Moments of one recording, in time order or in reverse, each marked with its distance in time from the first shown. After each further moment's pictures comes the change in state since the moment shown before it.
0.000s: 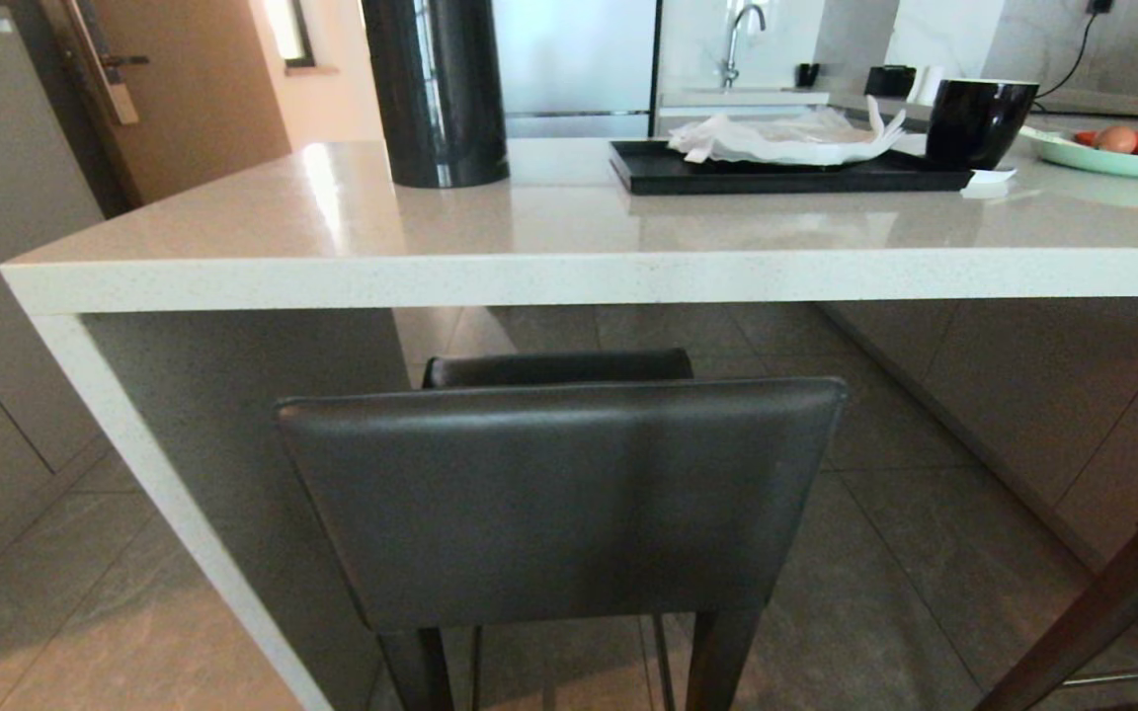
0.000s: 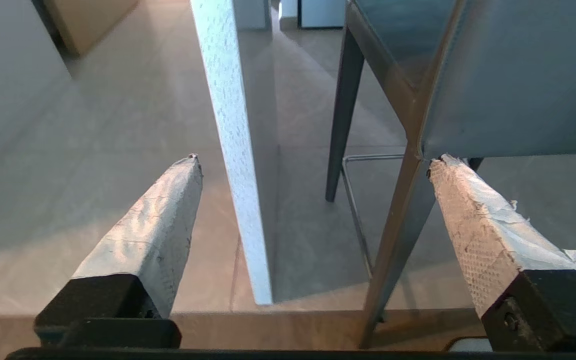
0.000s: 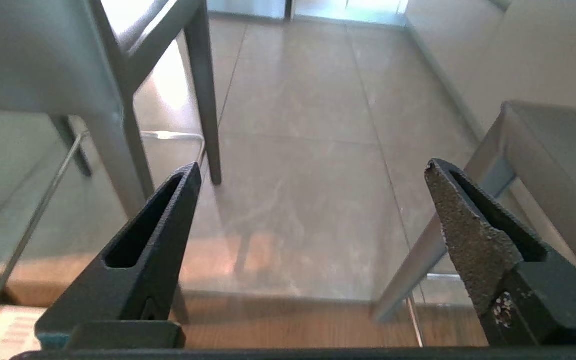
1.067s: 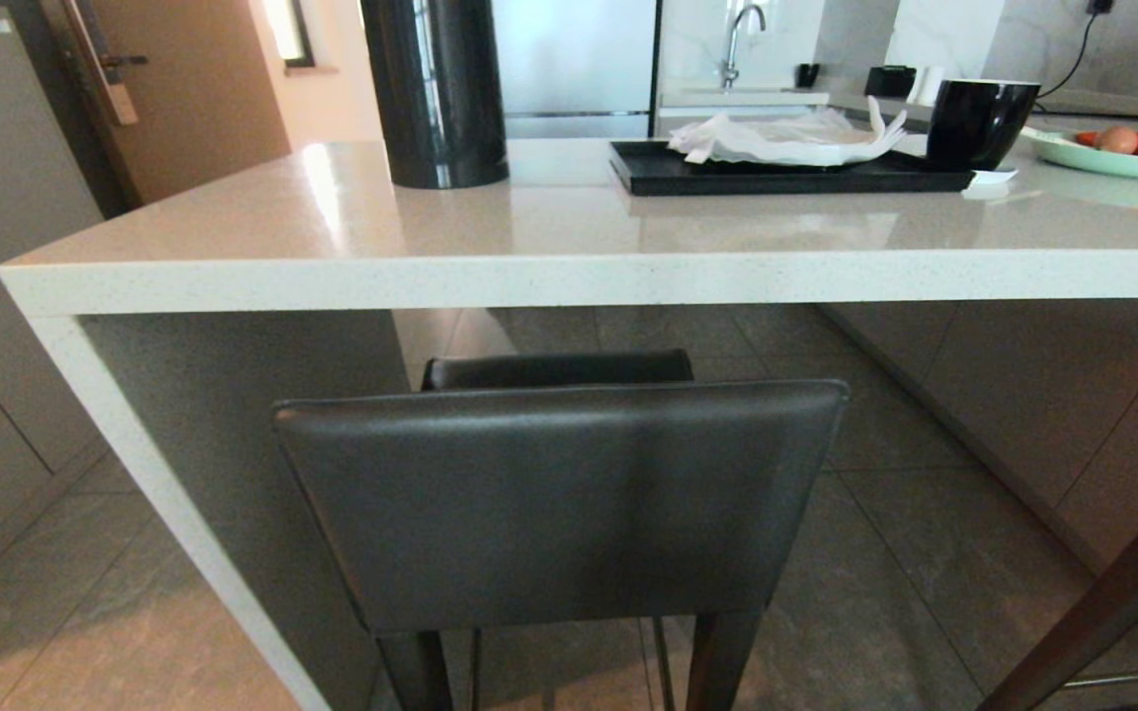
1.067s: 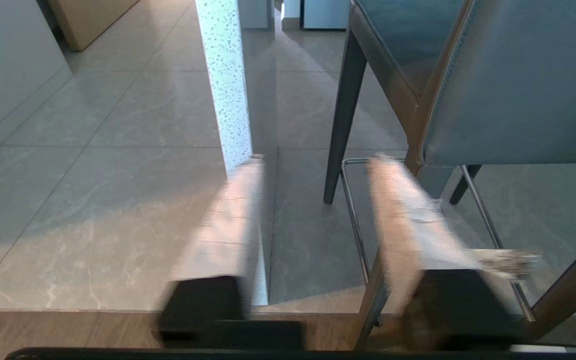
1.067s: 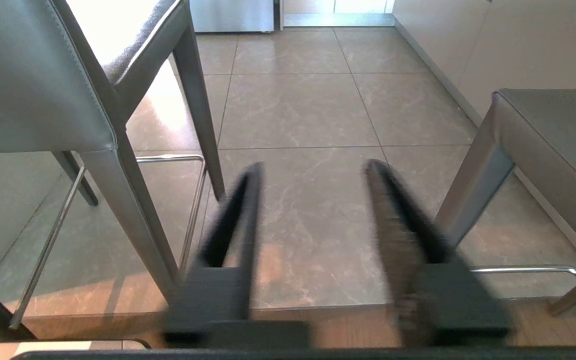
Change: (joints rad) left arm -0.001 0.000 0.001 0.000 0.016 -0.037; right arm 0.000 -0.006 0.040 -0.046 -0.047 0.092
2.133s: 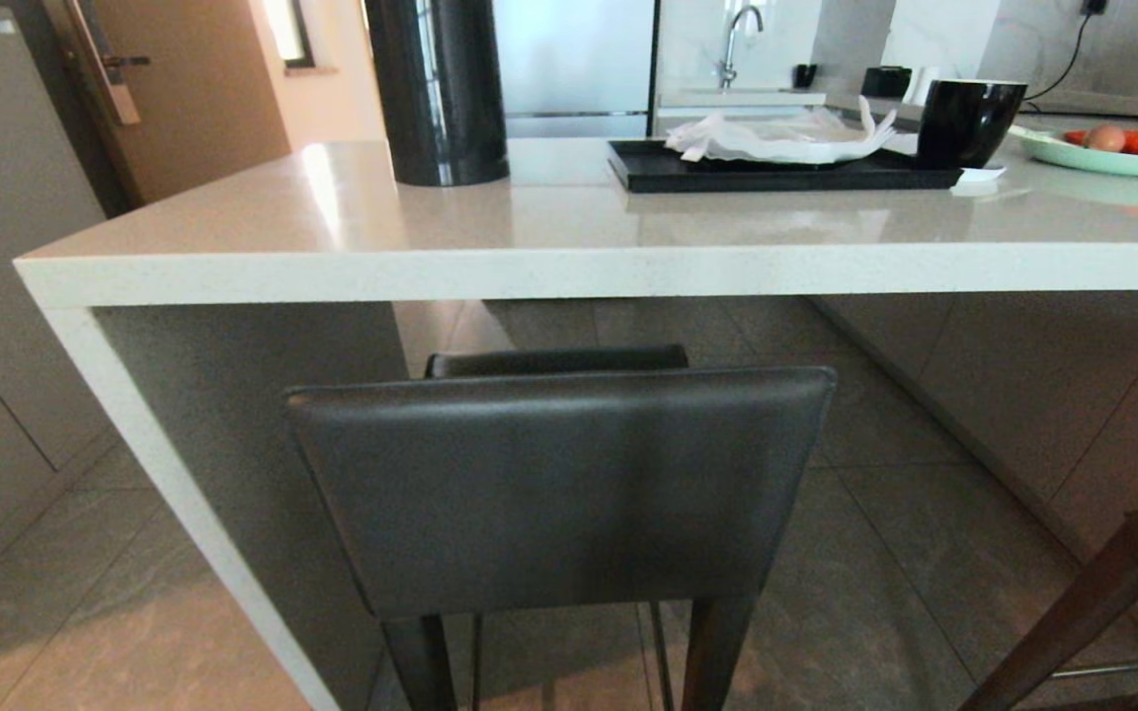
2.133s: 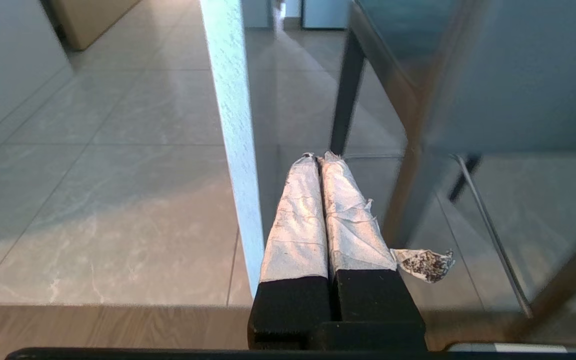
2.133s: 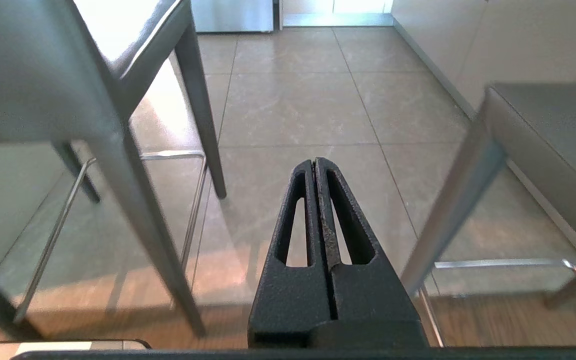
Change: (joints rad) left arm 0.000 0.000 0.000 0.000 0.000 0.001; right arm 0.000 0.000 0.000 -0.001 -0.001 0.000
